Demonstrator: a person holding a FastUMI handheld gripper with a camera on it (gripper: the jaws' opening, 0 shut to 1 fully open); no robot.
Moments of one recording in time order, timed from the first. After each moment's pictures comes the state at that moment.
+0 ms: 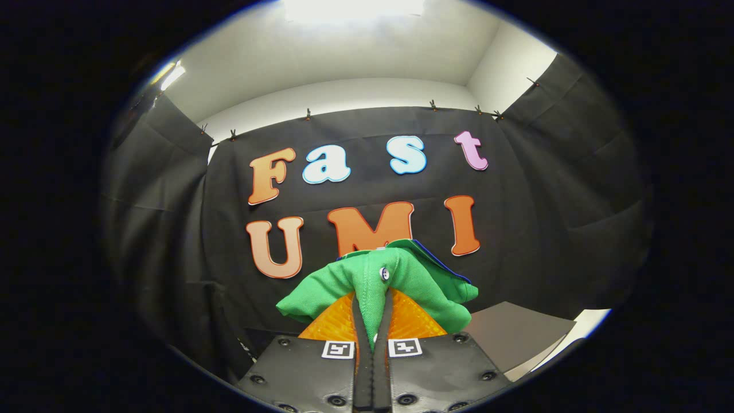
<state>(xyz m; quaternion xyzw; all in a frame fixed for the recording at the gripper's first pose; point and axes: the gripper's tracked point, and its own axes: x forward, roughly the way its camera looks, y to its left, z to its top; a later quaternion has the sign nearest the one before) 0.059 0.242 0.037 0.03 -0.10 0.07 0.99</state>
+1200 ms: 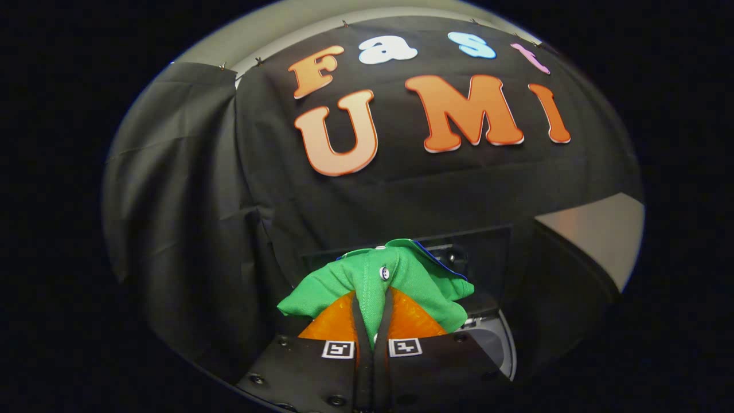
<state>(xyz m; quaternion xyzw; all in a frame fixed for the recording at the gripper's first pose) 0.204 0.493 -0.231 0.05 0.15 0.19 0.97</state>
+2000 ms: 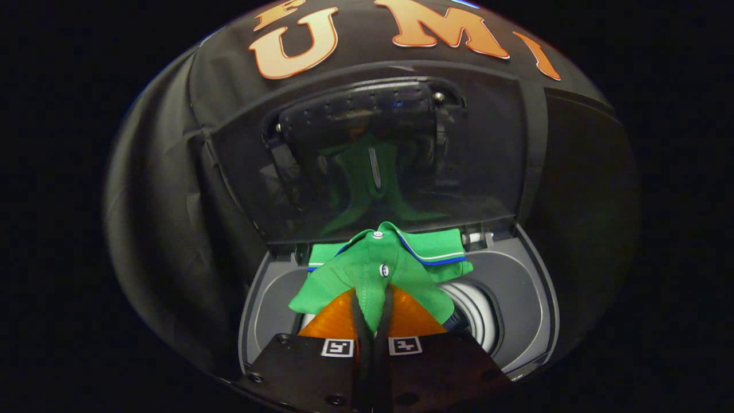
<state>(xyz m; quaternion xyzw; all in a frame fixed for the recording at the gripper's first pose) 0.237 0.470 -0.427 0.03 0.33 0.13 0.93</state>
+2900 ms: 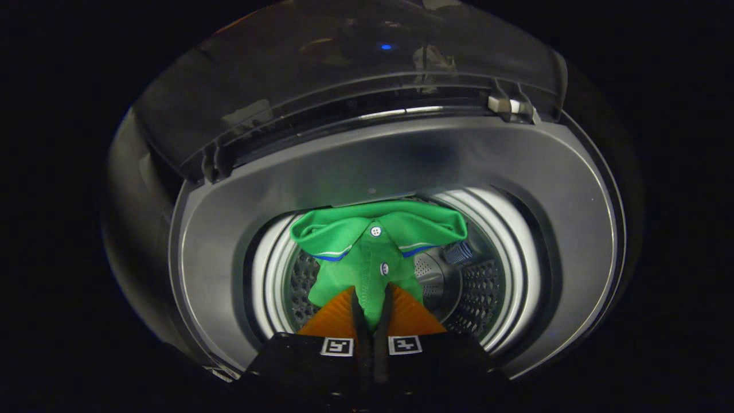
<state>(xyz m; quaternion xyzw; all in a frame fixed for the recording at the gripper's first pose) 0.218 0.463 -0.550 0.05 0.55 0.06 0.83</state>
